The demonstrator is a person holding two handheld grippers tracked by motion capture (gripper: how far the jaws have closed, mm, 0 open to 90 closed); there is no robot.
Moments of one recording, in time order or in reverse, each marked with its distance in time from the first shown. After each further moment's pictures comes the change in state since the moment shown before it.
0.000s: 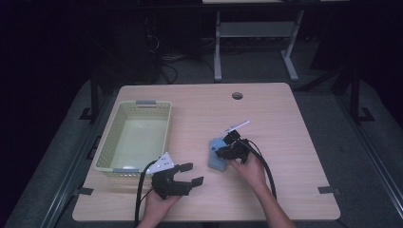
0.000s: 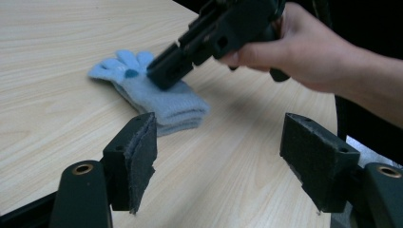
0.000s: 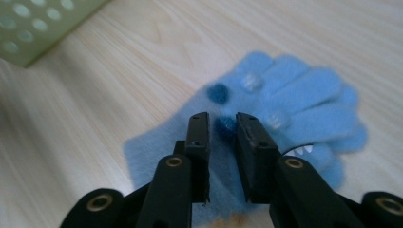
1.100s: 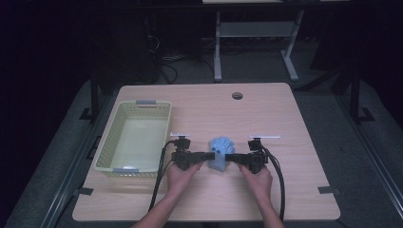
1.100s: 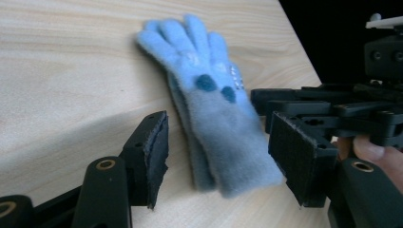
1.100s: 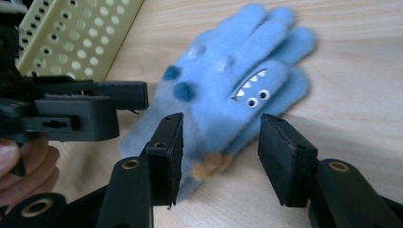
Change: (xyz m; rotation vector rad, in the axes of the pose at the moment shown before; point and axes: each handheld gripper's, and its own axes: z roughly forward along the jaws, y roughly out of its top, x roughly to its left) left arm 0.056 0.031 0.081 0.175 0.086 -0.512; right arm -0.033 -0.060 -0.014 -0.206 0.161 0.514
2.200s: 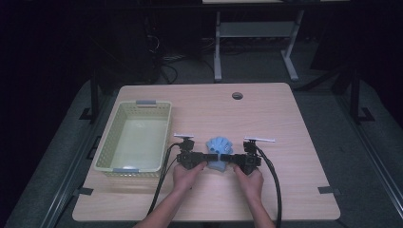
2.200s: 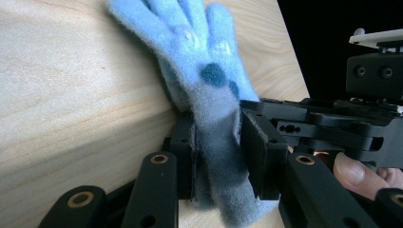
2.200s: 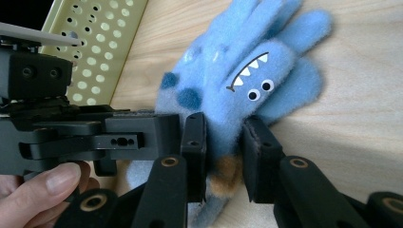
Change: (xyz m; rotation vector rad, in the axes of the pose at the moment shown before) left arm 0.013 -0.003 0.022 0.051 -0.092 -0.133; right arm 0.003 -0.006 0.022 -0.017 0.046 0.117
